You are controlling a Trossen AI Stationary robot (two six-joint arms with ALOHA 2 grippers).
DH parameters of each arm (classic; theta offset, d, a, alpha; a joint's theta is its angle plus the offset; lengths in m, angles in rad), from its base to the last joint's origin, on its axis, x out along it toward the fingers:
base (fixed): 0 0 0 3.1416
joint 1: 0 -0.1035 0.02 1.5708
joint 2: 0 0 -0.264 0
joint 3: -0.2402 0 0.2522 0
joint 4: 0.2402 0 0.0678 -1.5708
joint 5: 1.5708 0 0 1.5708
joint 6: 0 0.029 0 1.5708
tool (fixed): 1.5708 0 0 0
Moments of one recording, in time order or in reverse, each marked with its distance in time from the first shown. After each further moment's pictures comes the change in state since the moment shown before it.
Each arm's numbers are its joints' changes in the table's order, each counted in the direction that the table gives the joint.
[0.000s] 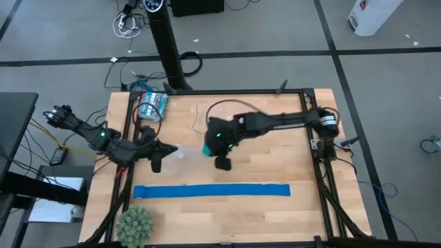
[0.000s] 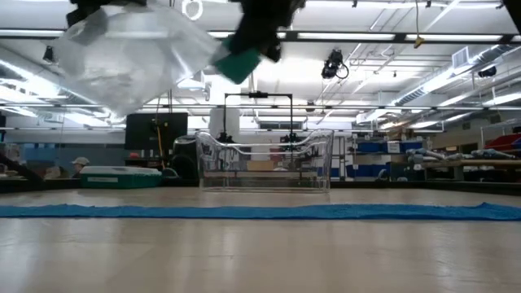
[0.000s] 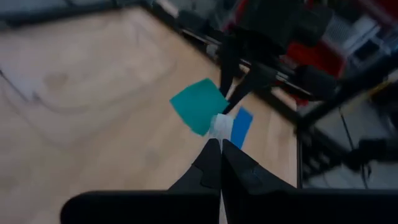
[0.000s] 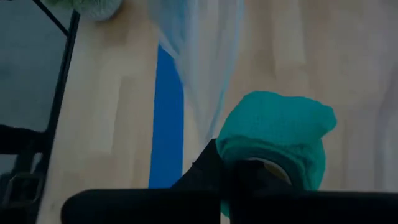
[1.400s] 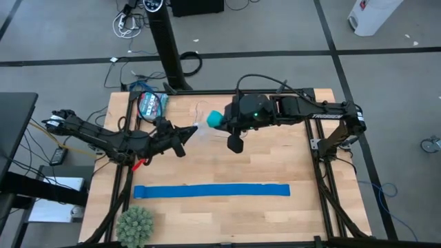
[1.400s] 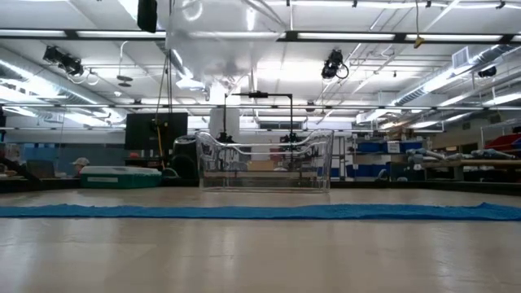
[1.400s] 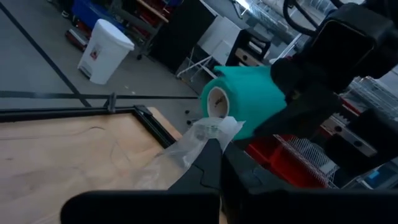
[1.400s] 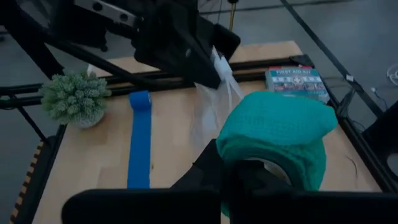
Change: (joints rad) left arm -0.196 0.291 0.000 -0.803 -0.145 0.206; right arm -0.004 -0.325 0.000 -0.038 0.283 0.014
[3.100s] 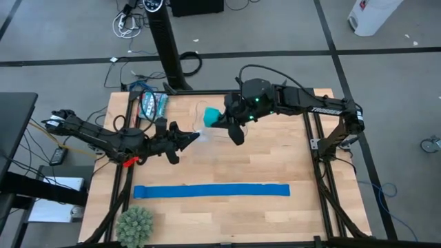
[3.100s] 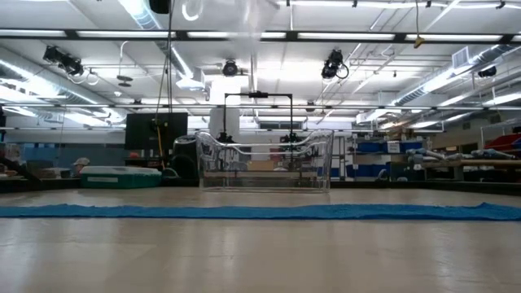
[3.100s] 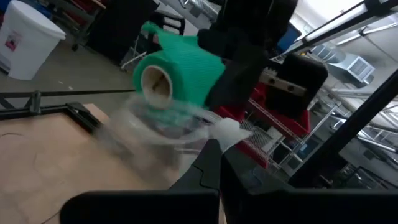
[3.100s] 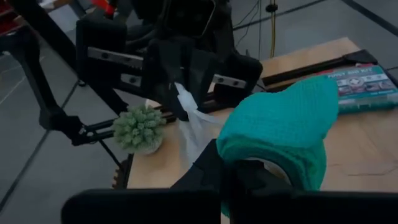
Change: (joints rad) left arm -0.002 0.000 0.000 -0.135 0.229 0.066; right arm 0.095 0.003 -0.034 -0.079 -0.279 0.160
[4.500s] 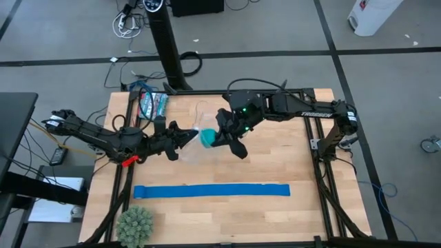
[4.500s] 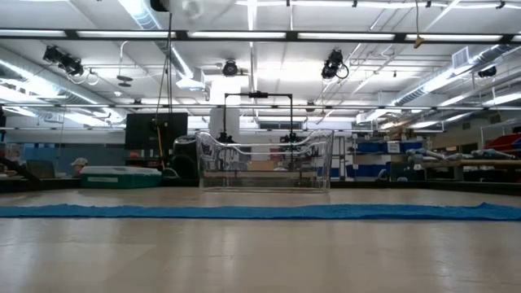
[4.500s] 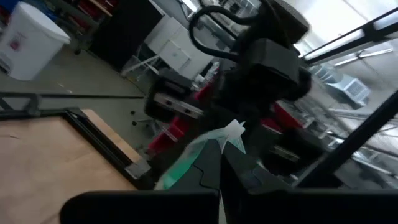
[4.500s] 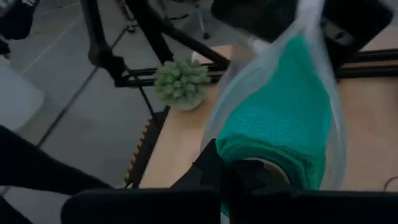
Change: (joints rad) left arm -0.001 0.000 0.000 -0.045 -0.038 -0.034; right arm -0.041 0.078 -0.011 0.042 -0.216 -0.167
